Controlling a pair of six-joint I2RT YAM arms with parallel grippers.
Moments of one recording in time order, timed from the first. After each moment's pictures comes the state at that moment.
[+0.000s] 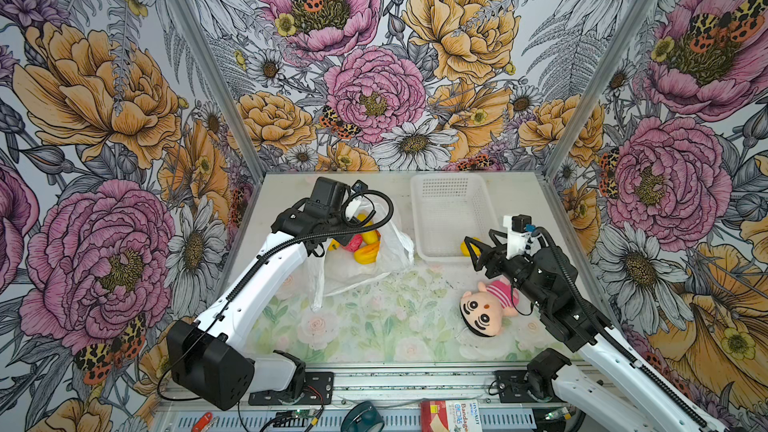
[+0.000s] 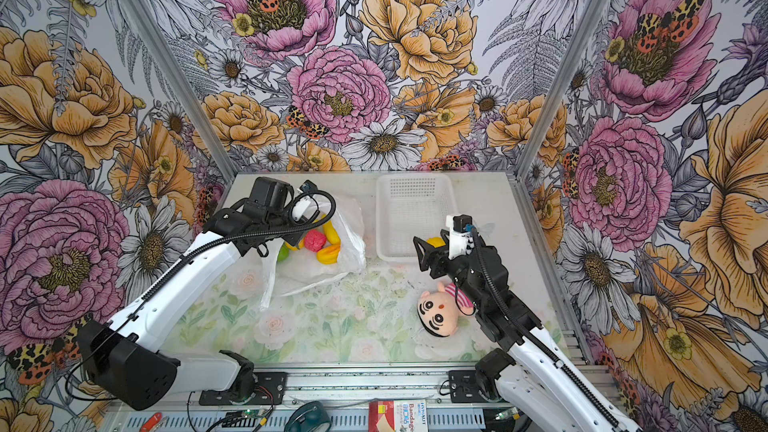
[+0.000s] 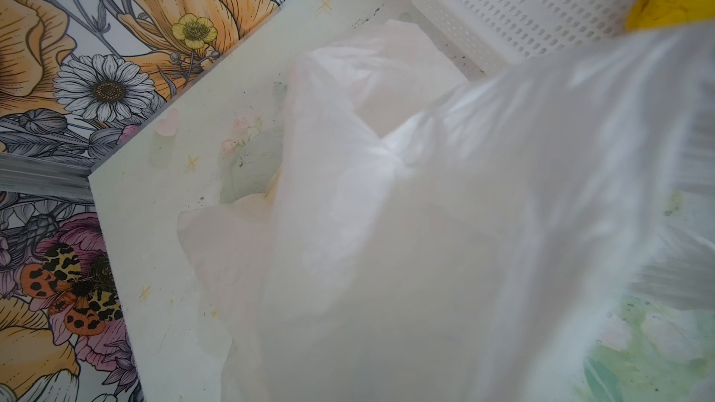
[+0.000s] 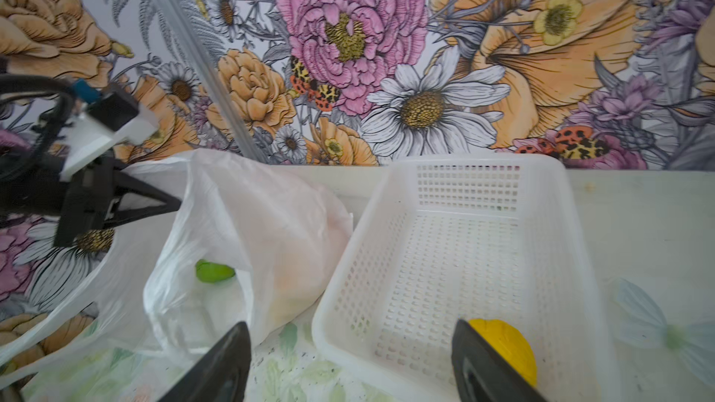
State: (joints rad) left arm -0.41 1.33 1.32 -0.82 -0.09 0.29; right arm 0.59 0.68 0.62 -0.11 -0.01 0.26
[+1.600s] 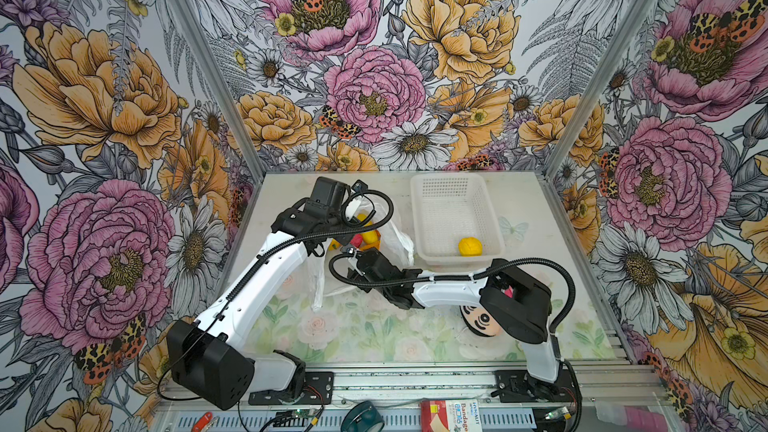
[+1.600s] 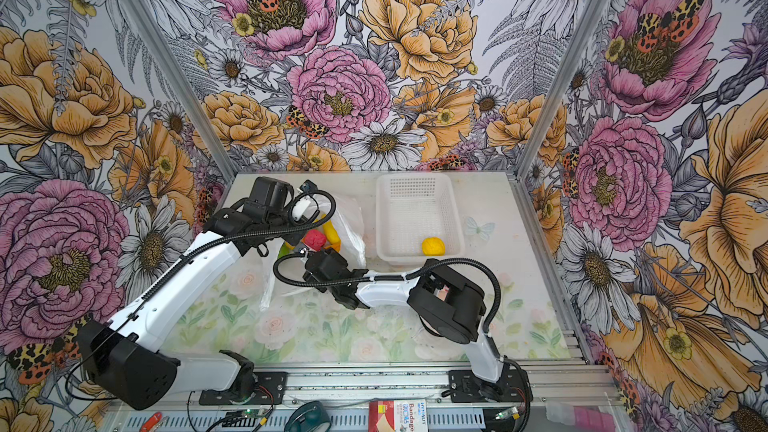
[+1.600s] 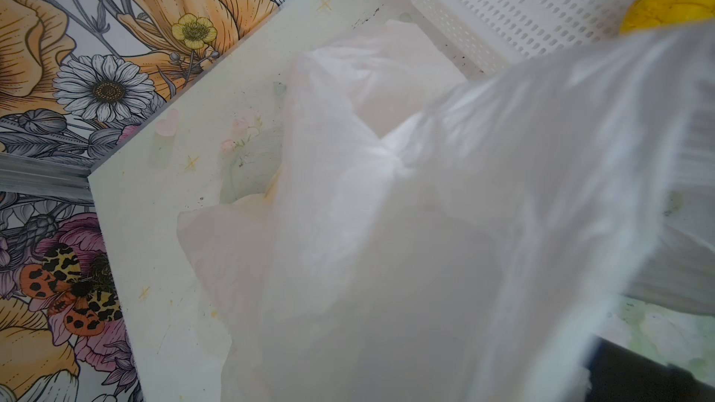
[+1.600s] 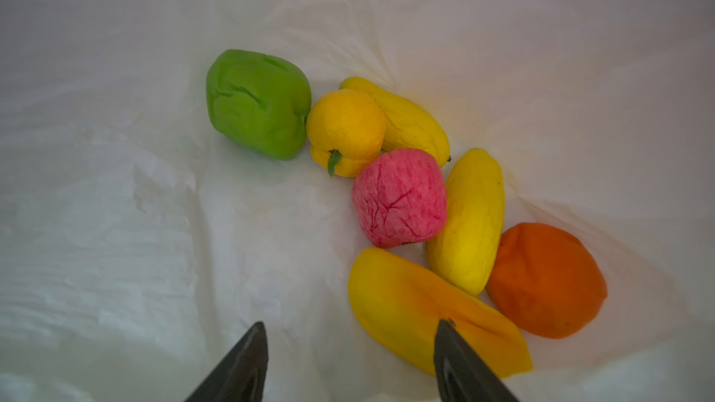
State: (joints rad) left arm -0.42 1.33 1.32 -0.82 -0.09 0.29; right arm 1.06 2.05 1.30 0.15 0.35 -0.09
